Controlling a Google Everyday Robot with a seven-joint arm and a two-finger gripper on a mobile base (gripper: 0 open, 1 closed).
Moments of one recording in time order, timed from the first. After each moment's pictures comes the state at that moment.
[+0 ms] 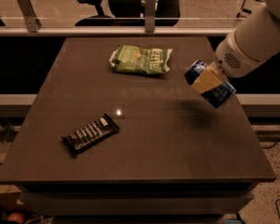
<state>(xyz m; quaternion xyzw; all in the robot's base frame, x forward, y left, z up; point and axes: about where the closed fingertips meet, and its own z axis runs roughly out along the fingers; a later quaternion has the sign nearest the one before) 0.524 -0.171 0.903 -0.38 0.89 0.05 0.23</state>
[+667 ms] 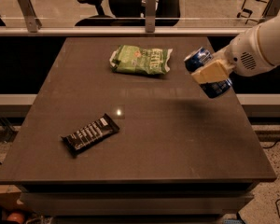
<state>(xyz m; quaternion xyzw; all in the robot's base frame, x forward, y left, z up) 0.533 -0.171 0.929 -0.39 0.84 0.12 0.36</state>
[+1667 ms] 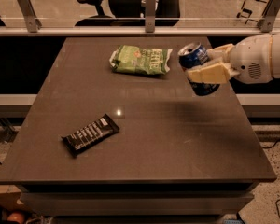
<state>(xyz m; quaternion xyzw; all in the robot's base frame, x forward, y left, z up) 0.529 -0.149 0.940 -0.43 0.75 0.22 0.46</state>
